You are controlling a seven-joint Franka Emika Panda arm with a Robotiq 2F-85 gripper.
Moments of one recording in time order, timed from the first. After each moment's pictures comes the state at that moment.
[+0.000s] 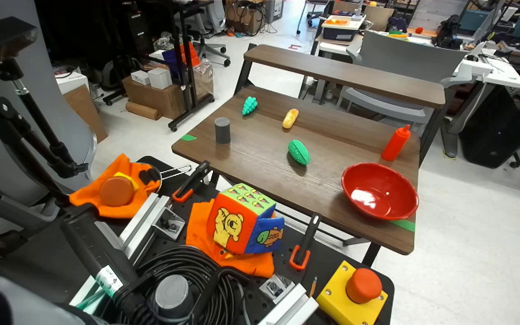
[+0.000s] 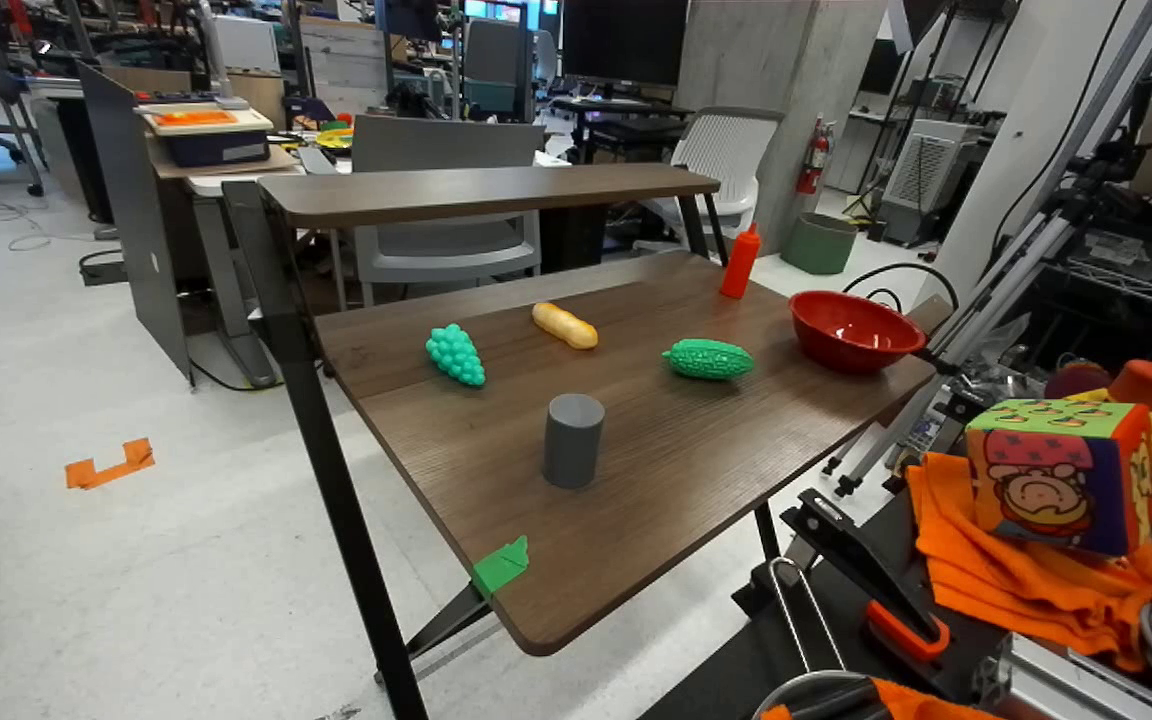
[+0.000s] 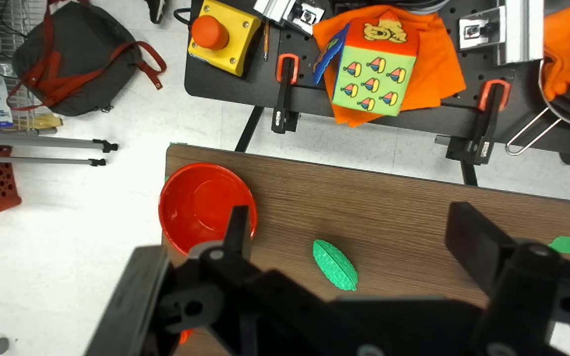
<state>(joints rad) -0.01 -0.49 0.08 -2.41 -0.19 1.79 -0.07</state>
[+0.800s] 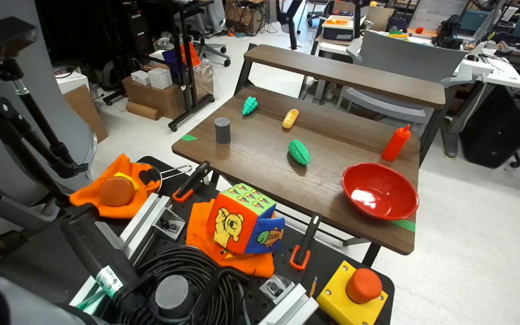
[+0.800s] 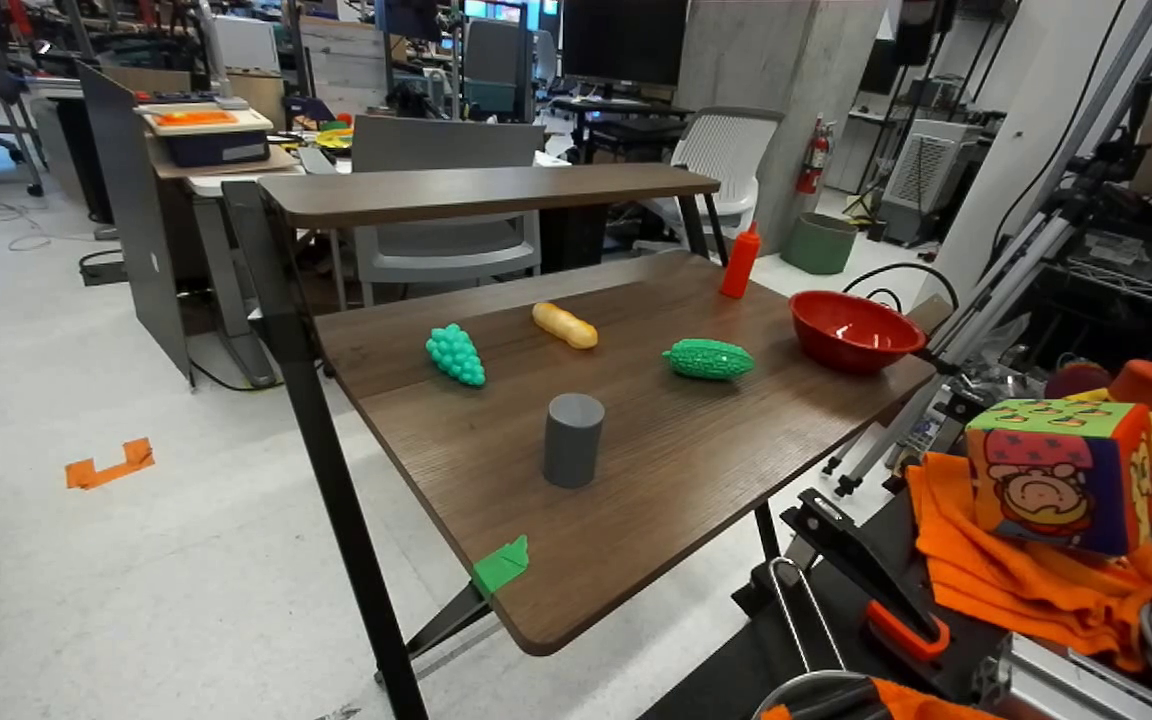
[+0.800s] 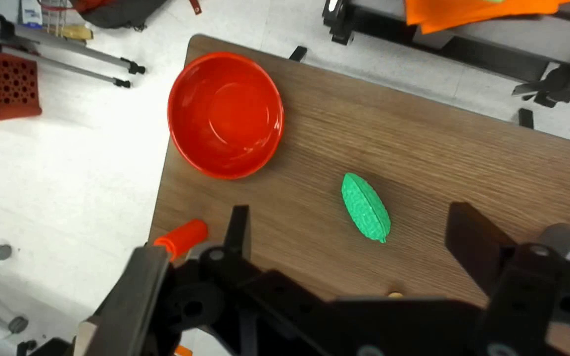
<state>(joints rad) -0.01 -0.13 0.09 -2.29 -0.37 2.09 -0.07</state>
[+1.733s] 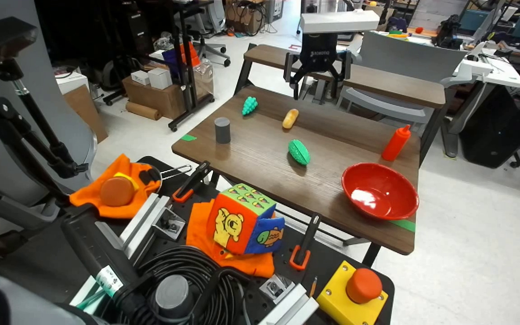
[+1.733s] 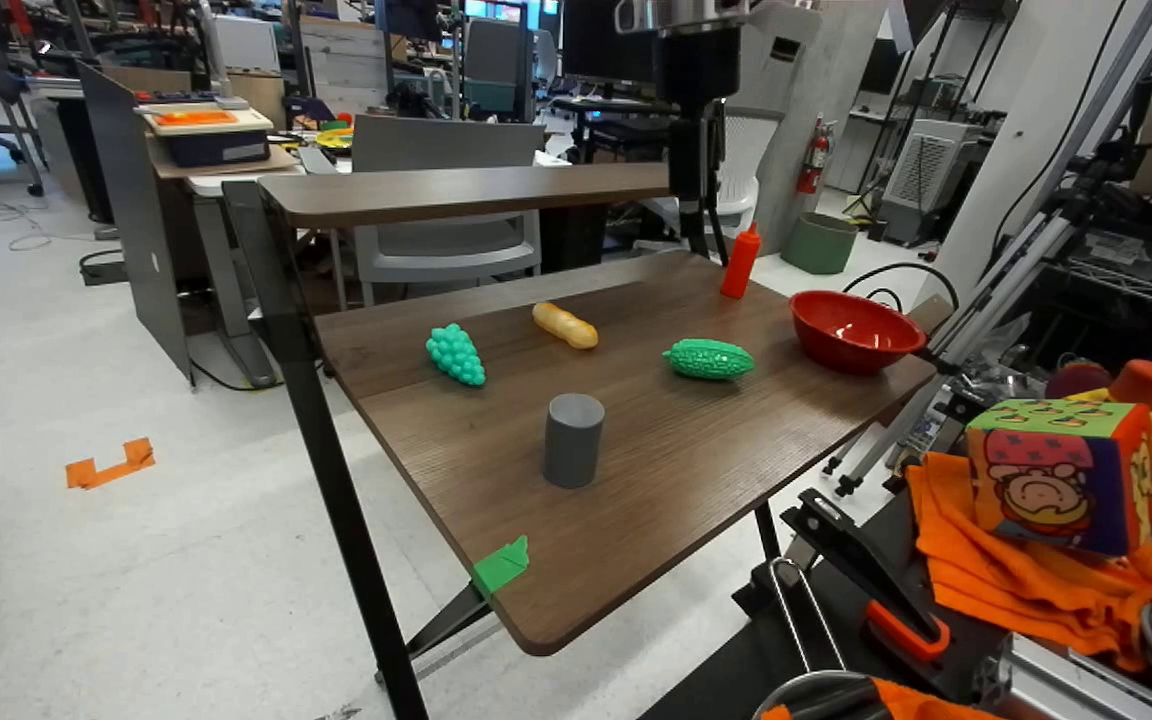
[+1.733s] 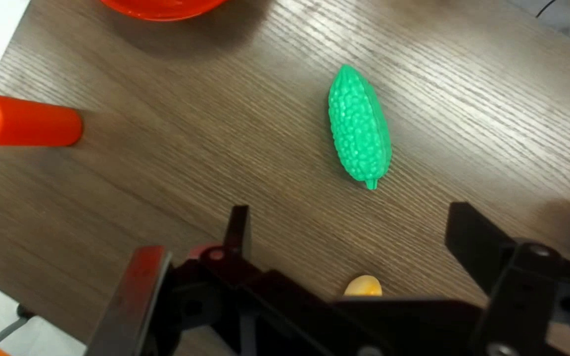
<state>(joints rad) 0.00 0.56 0.08 -1.75 -0.29 2.11 -0.37</state>
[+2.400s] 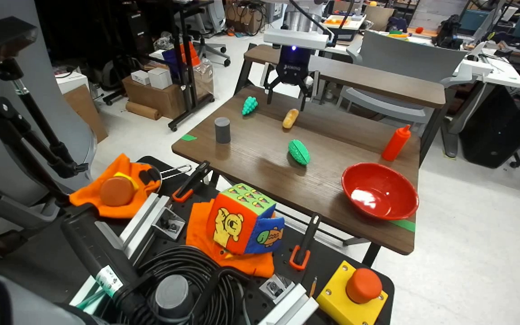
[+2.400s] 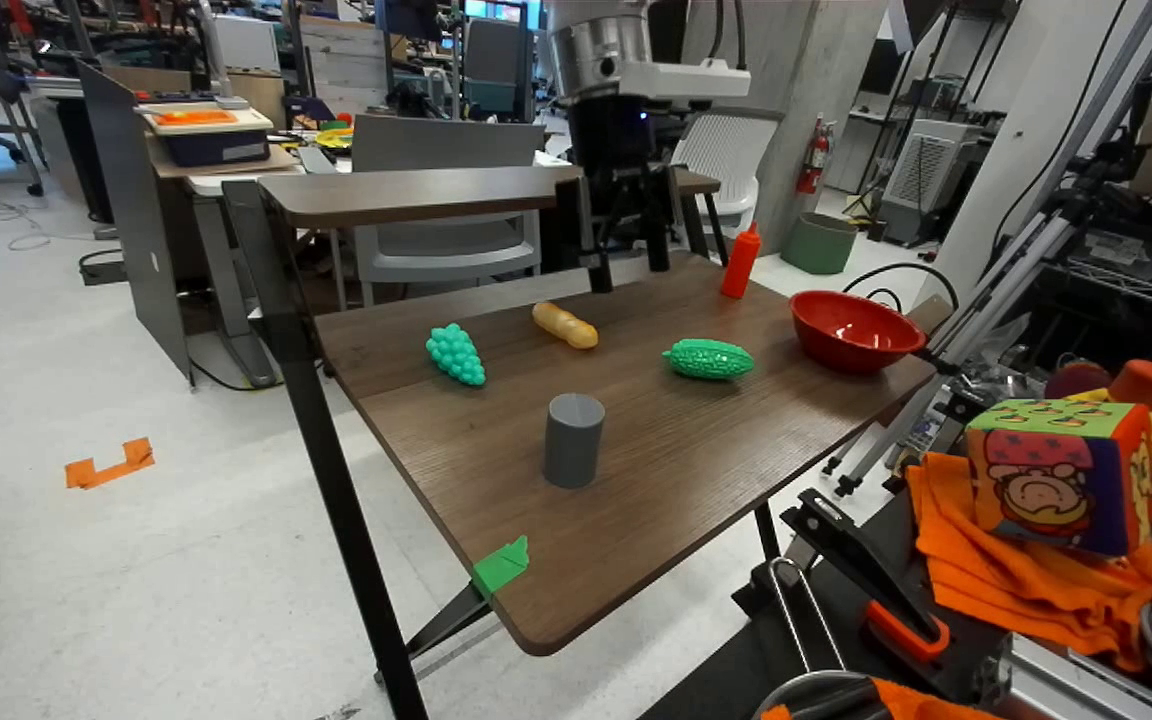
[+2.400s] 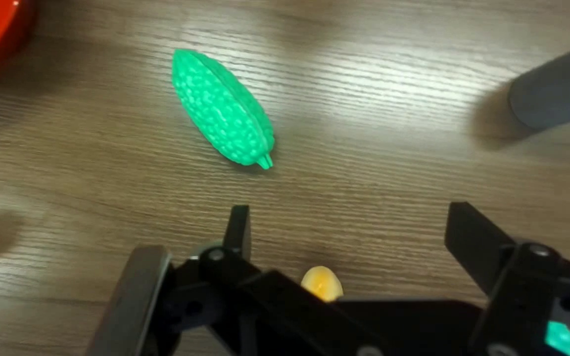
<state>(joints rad) 0.09 0.83 0.08 -1.43 -0.12 1.88 0.01</state>
